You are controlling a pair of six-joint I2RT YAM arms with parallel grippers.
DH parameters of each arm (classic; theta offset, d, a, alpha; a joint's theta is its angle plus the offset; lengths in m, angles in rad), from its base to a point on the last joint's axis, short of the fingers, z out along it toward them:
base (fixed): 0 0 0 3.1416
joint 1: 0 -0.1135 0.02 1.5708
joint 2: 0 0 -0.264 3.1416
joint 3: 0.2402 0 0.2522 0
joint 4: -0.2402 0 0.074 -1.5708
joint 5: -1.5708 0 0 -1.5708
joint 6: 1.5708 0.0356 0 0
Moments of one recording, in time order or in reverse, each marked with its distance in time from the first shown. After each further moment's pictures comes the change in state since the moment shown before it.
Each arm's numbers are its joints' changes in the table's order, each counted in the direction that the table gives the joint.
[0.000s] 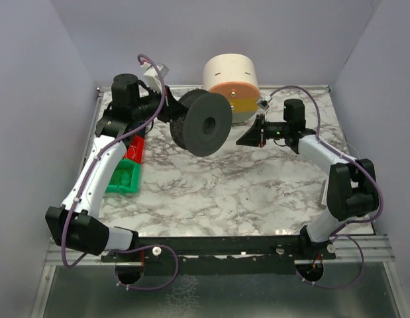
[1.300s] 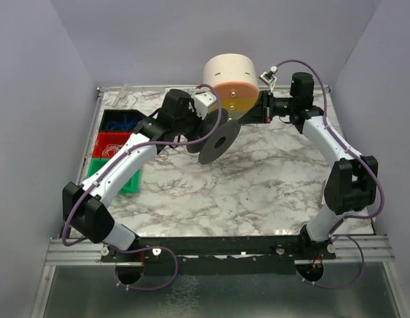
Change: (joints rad) left arm 0.346 0.145 0.021 -0.223 0.525 0.502; right arm 0.047 0.064 0.351 -0.161 0.159 0.330
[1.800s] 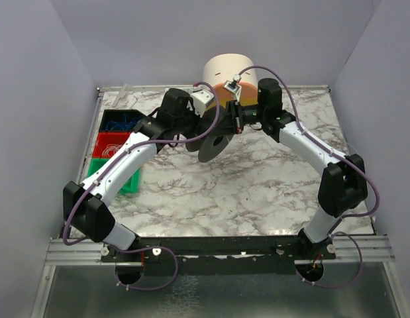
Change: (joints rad) left arm -0.002 0.011 0.005 0.001 0.051 -0.039; right arm -0.264 0.003 -0.005 0.167 -0.064 0.177
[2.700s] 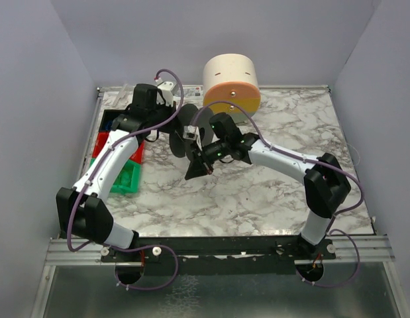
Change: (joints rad) left arm -0.260 -0.037 -0.058 0.001 -0.188 -0.246; right arm -0.359 0.079 -0.054 -0.278 -0.317 -0.656
